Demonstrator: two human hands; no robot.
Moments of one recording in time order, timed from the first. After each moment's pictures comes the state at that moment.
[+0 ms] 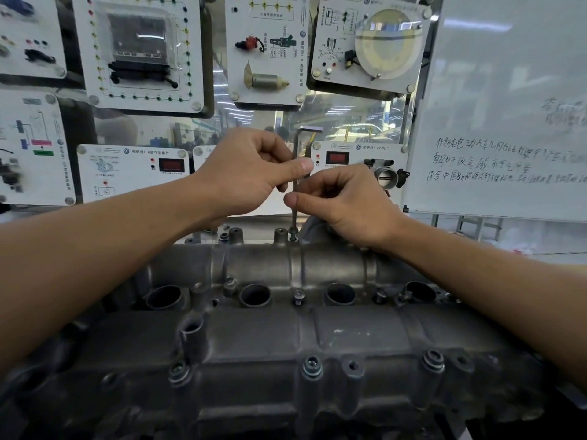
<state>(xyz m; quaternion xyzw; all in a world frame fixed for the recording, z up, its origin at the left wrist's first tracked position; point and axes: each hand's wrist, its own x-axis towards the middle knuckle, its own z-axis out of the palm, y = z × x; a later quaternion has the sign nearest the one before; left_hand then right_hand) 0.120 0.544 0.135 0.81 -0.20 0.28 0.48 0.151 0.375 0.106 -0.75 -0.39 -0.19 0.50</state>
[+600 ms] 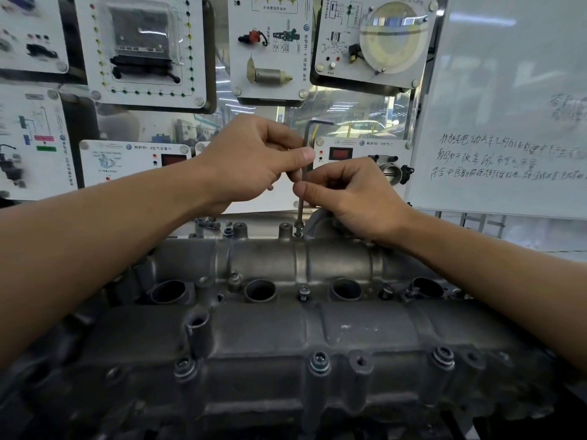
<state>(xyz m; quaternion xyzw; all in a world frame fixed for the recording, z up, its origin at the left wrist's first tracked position) 0.114 0.545 0.143 0.82 -0.21 0.24 0.48 0.154 0.376 0.107 -0.76 -0.39 -0.19 0.48</state>
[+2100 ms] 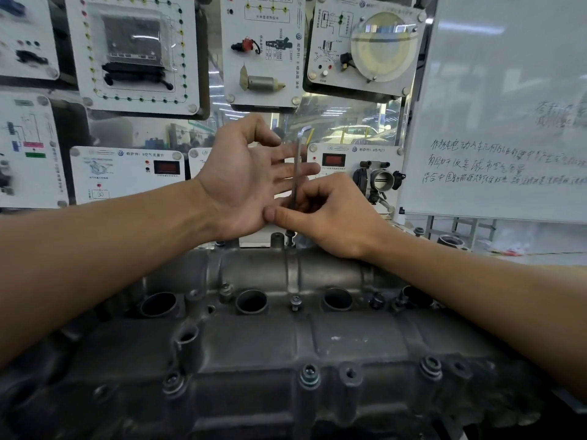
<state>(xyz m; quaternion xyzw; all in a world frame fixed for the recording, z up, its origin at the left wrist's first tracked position) 0.109 0.533 0.140 0.60 -0.19 -0.04 0.78 0.153 0.386 0.101 -0.79 -0.40 -0.23 0.42</state>
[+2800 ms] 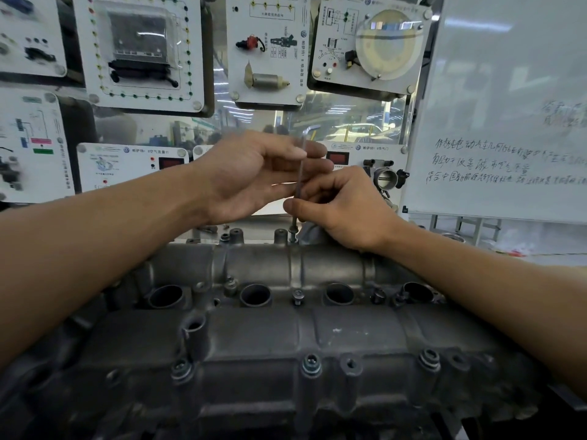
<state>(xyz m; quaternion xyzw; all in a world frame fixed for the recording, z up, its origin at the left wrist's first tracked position) 0.114 0.541 0.147 0.66 -0.25 0.00 0.71 0.159 0.377 0.104 -0.76 -0.40 -0.21 0.47</state>
